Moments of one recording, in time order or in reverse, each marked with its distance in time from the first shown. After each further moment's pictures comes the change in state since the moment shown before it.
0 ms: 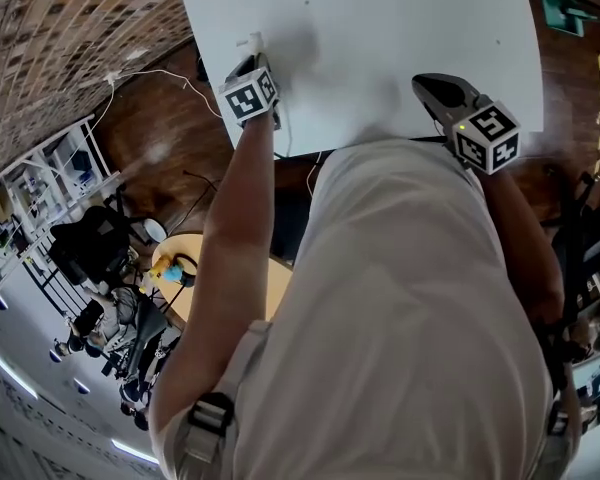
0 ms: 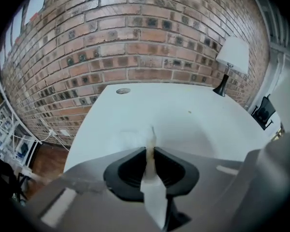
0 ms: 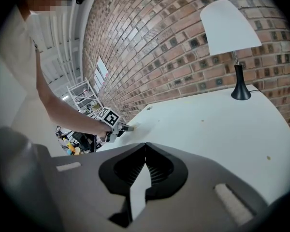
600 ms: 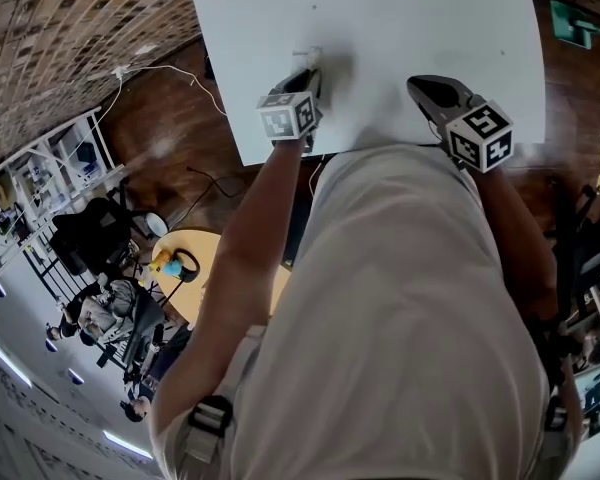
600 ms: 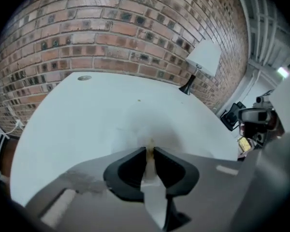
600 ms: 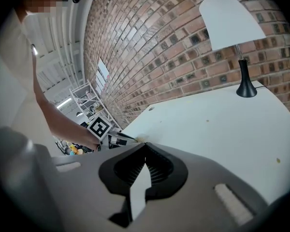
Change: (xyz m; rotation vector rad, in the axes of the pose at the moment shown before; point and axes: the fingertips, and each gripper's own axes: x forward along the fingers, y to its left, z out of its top) left arm -0.027 -0.120 -0.038 0.027 0.055 -0.316; right arm 0.012 -0.002 0.003 0.016 0.000 0.041
